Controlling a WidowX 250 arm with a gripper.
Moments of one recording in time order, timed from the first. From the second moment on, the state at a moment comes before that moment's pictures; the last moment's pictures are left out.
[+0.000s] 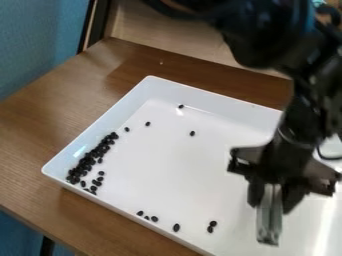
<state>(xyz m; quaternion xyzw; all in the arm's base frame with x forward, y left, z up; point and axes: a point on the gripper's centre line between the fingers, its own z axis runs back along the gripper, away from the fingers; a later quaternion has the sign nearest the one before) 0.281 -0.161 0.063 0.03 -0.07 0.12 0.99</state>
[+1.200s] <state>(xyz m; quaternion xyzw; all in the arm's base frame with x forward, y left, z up) 0.254 -0.148 0.029 0.09 -0.06 0.07 0.99</state>
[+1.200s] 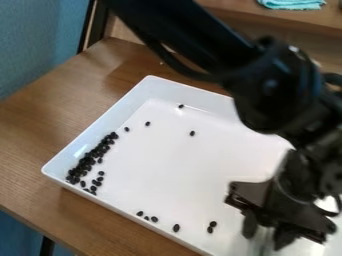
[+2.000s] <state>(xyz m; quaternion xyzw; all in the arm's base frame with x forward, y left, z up) 0.251 -0.053 0.029 0.13 -0.04 0.04 0.99</state>
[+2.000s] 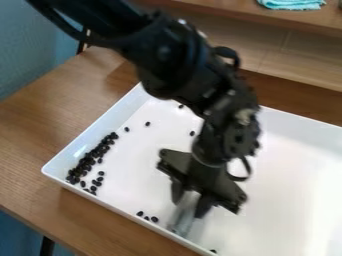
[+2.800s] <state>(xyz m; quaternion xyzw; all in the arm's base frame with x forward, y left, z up) 0.259 0.035 0.031 0.18 -0.04 0.03 0.98</state>
